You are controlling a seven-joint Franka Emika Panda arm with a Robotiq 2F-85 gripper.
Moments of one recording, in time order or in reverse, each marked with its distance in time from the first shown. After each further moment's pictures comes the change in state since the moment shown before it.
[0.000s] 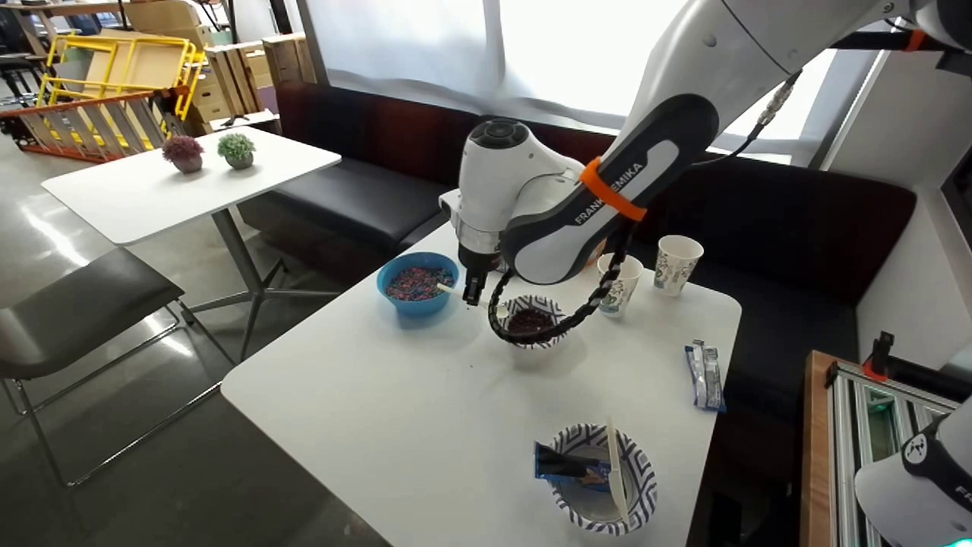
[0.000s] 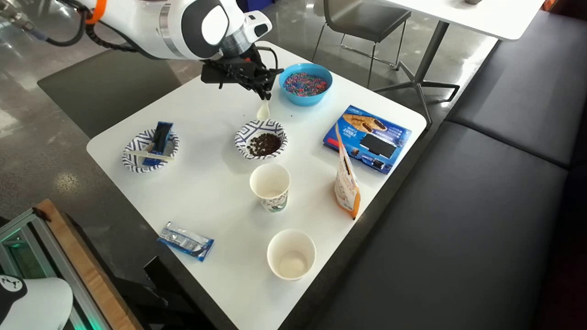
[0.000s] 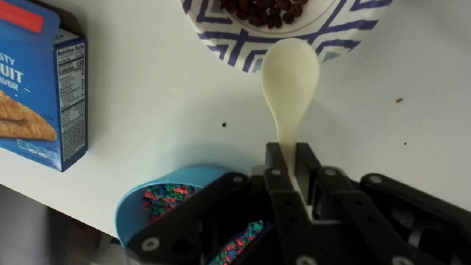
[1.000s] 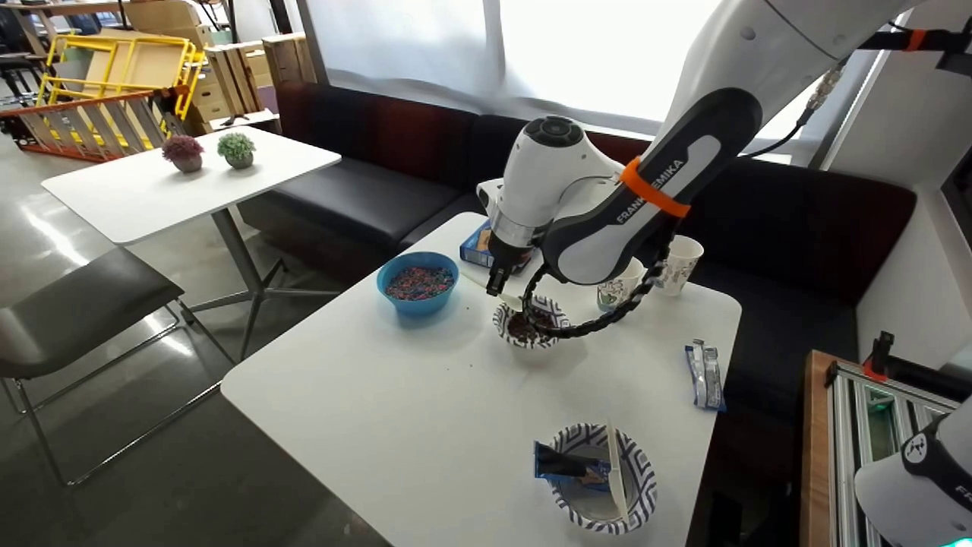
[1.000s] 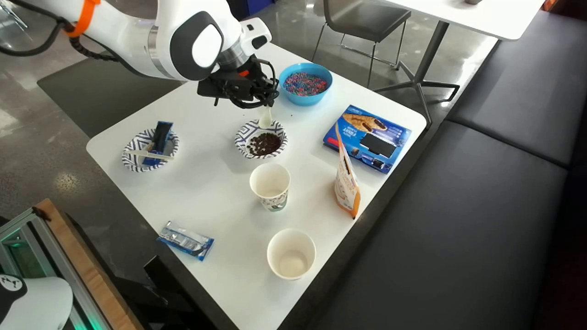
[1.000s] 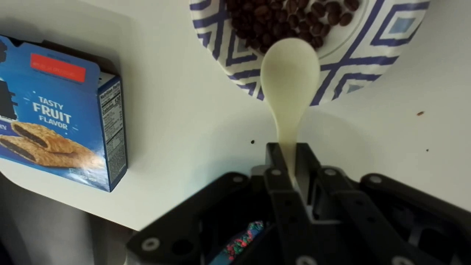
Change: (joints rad) arm 0.003 -0.085 -0.072 -0.171 0.008 0.184 0.047
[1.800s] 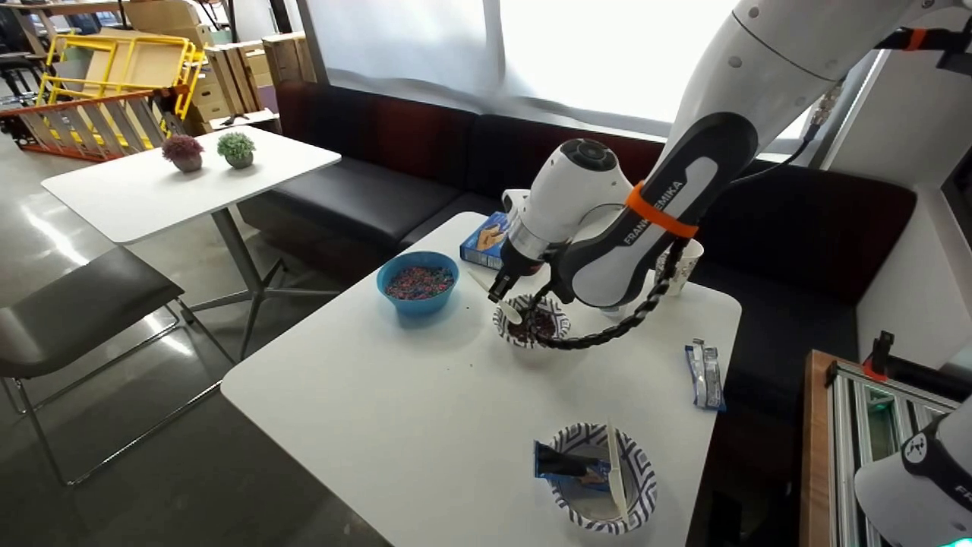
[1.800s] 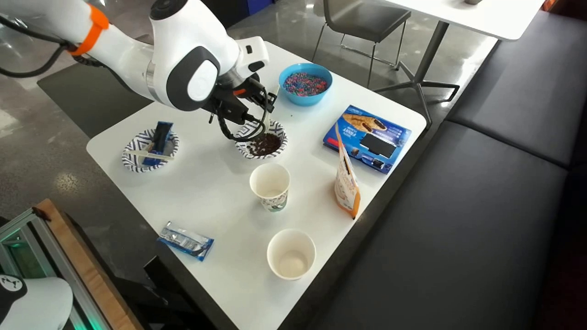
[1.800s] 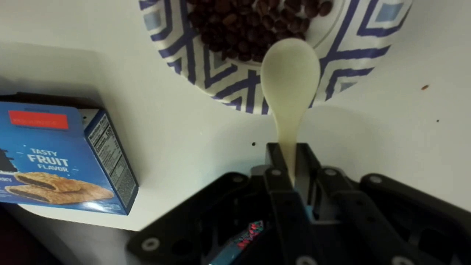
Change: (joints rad) arm -0.012 0.026 -0.006 -0.103 0.114 0.253 0.088
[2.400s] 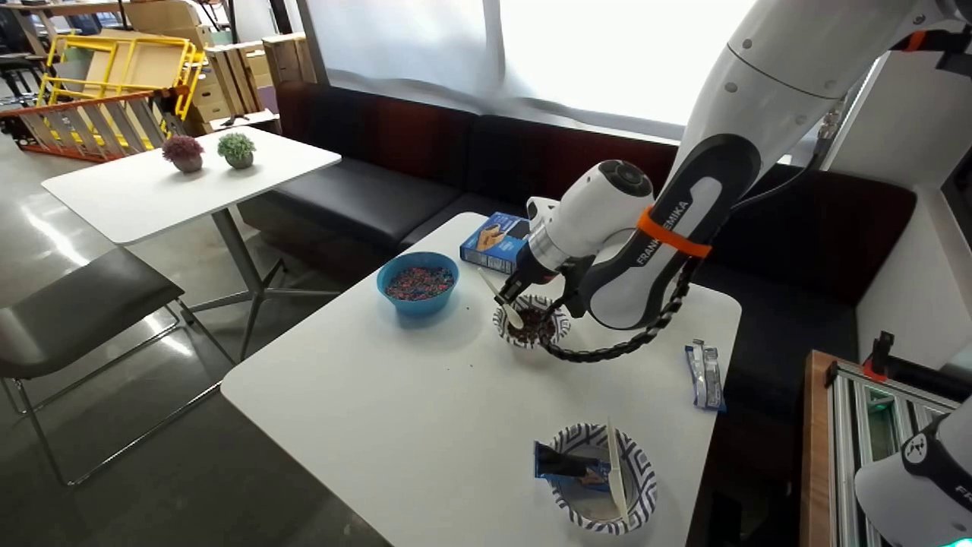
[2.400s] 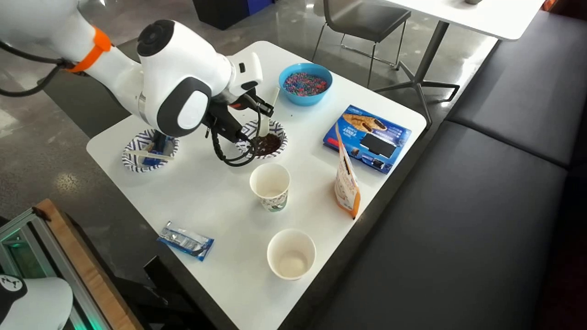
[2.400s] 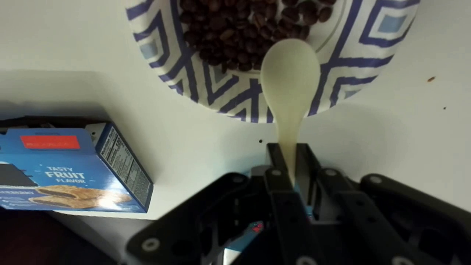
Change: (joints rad) arm -0.032 0.018 0.018 -0.101 0.077 0.242 -0.003
